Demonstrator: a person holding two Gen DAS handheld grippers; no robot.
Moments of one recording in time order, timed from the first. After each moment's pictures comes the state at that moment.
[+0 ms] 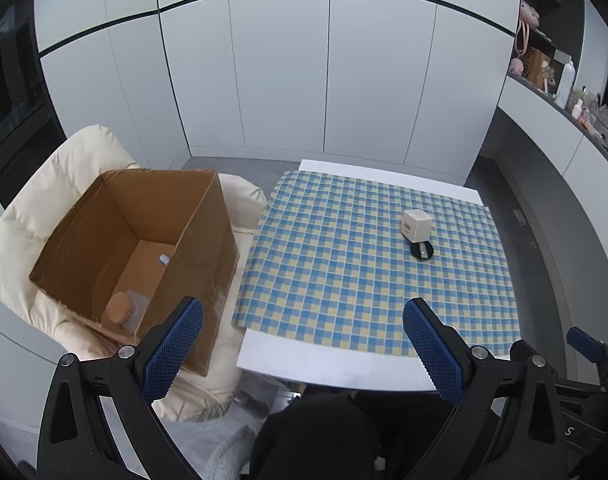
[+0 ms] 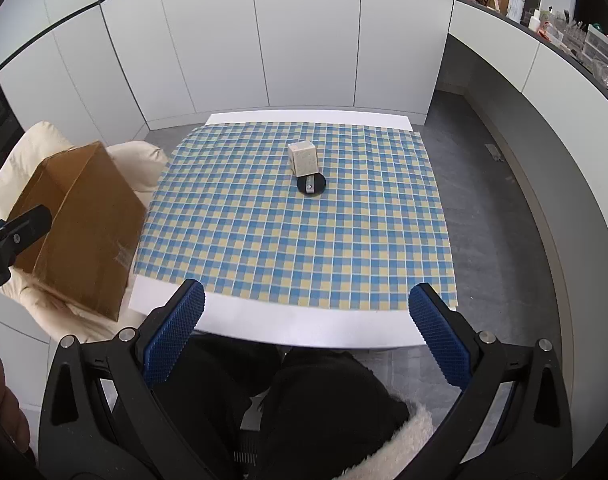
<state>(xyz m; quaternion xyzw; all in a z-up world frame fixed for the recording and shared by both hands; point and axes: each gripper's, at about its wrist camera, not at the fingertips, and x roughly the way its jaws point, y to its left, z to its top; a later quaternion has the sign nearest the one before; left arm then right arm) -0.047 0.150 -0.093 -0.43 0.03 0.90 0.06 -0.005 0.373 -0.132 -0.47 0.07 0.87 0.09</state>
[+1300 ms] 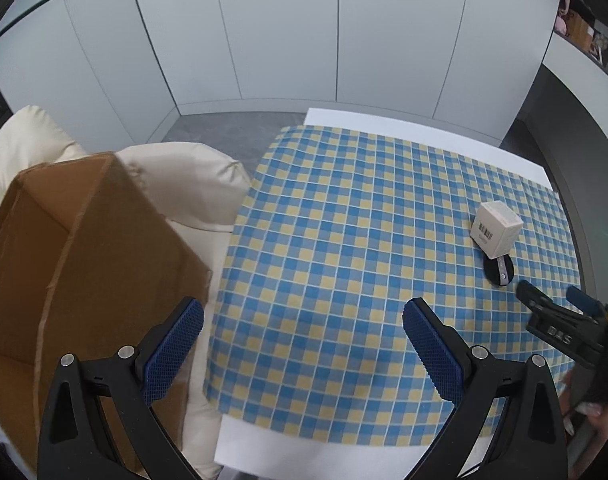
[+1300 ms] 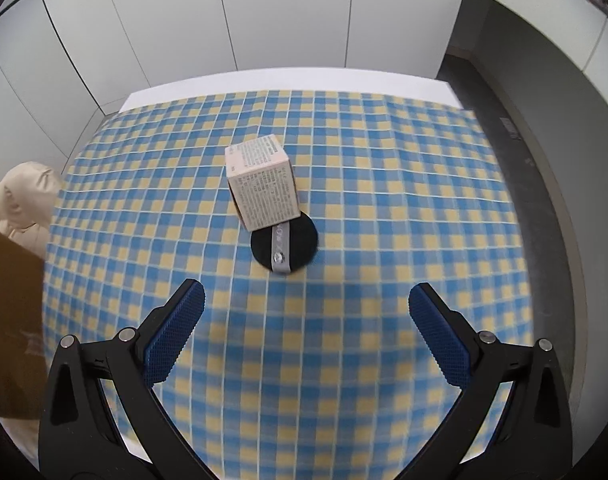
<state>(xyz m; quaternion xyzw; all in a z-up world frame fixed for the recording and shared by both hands) -0.242 0.190 -0.236 -0.51 0.05 0.86 0.04 -0.234 0.444 -0.309 -0.53 0.08 0.84 0.12</state>
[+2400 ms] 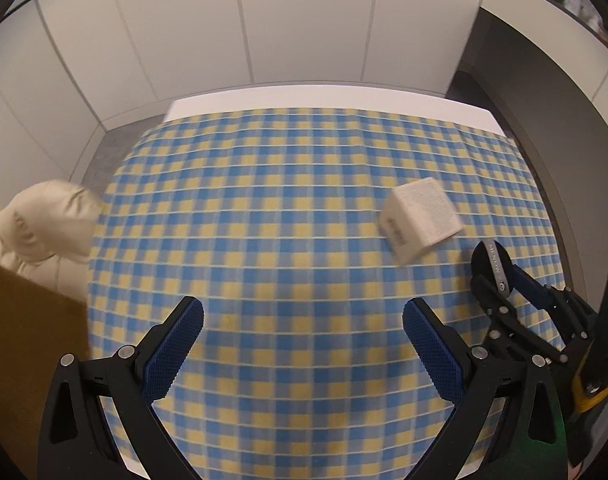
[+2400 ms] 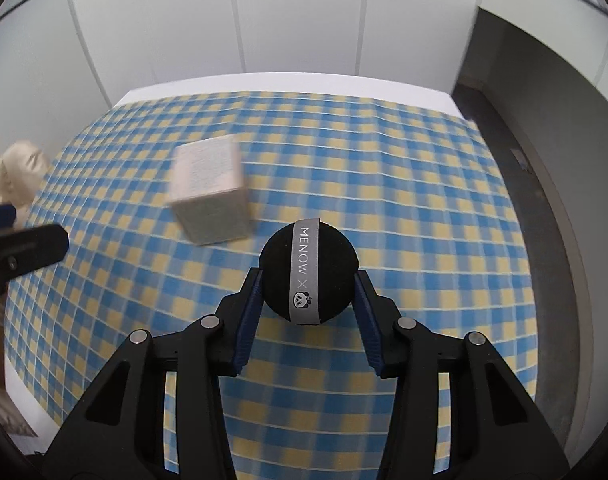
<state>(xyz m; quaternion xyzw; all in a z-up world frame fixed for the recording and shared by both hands) -0.264 0.333 -0.293 -0.54 0.10 0.82 0.15 -0.207 0.492 -0.342 -0.48 0.06 0.87 0.09</state>
